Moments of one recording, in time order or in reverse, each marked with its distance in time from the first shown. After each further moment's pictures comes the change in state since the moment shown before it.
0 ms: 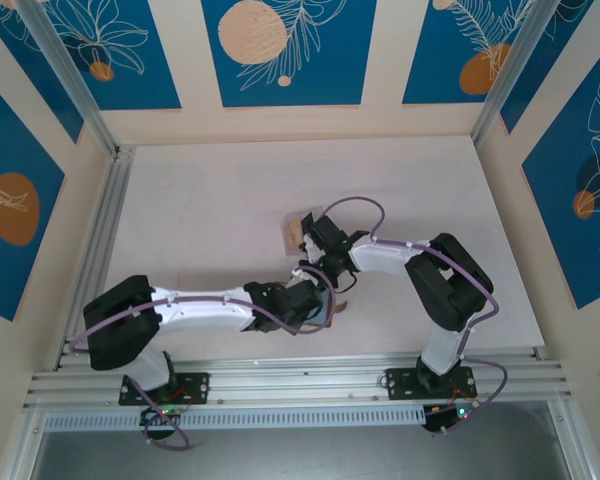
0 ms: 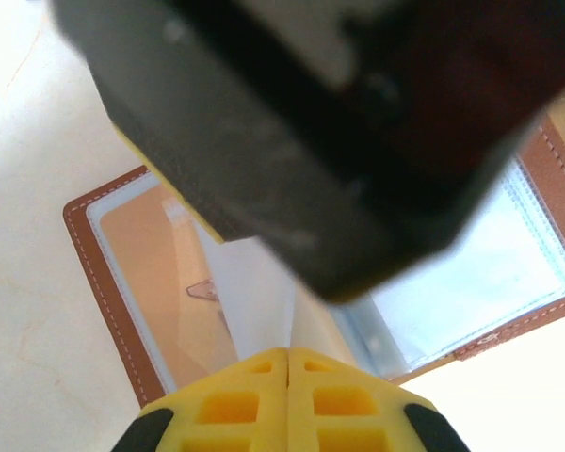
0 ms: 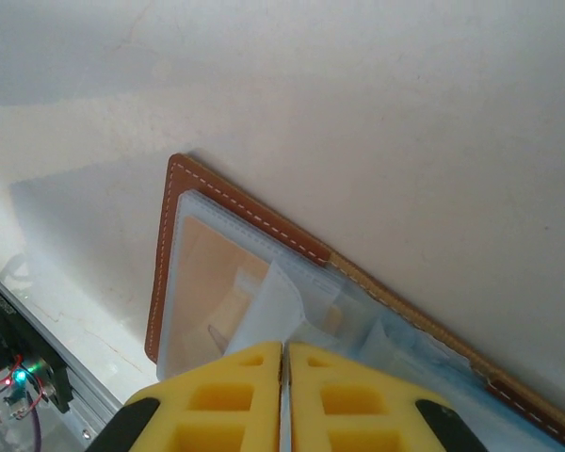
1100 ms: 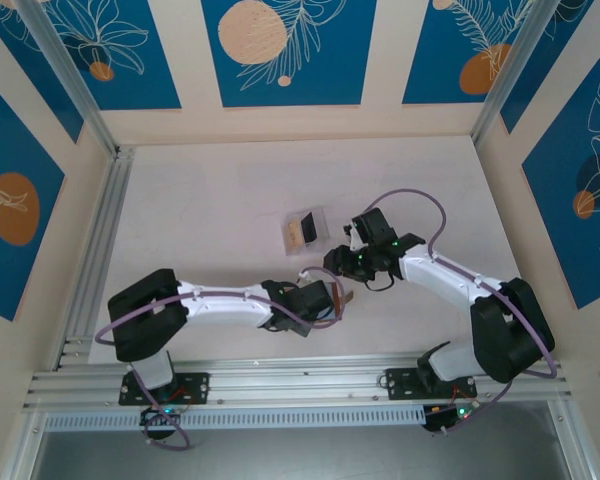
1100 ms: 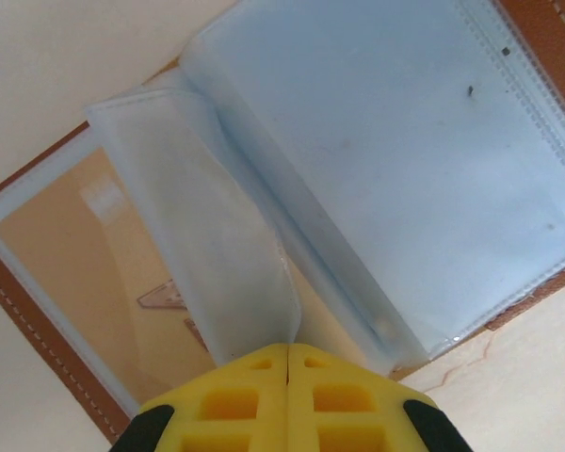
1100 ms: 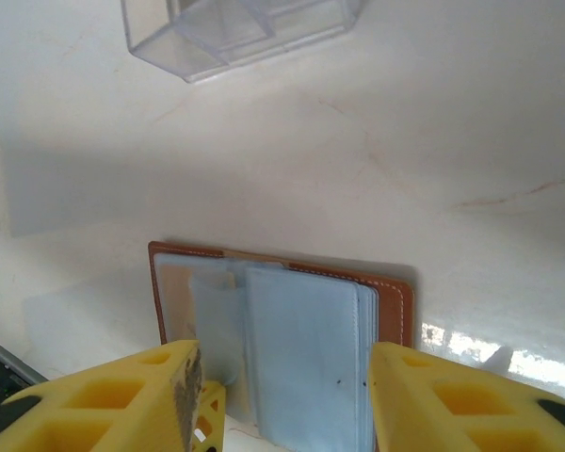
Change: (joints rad) left arm 0.000 0.123 0.074 -0.017 0.095 -0.122; right arm -0.186 -0.390 -0.180 -0.064 0.145 0.030
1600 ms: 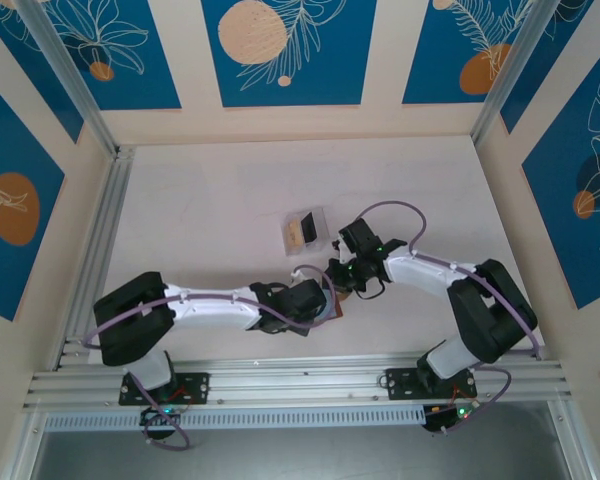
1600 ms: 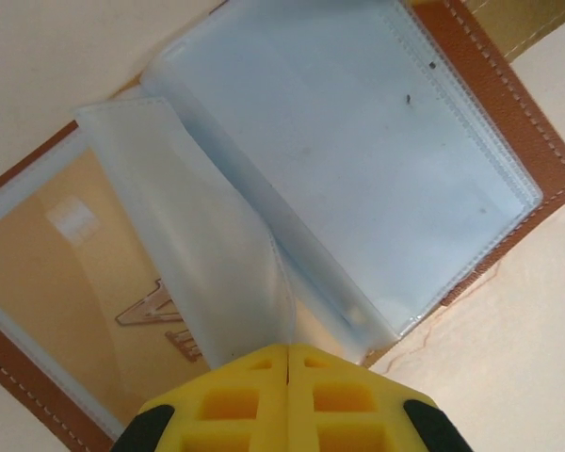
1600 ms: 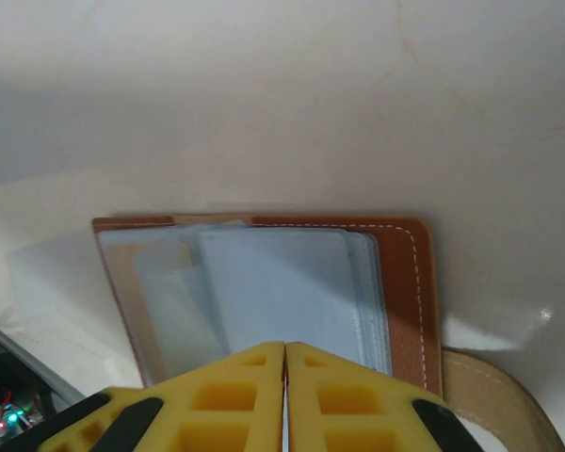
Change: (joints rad) left arm 0.019 -0.082 -0.088 0.122 0.073 -0.081; right arm 0.062 0.146 -0.028 0.056 -0.060 0.013
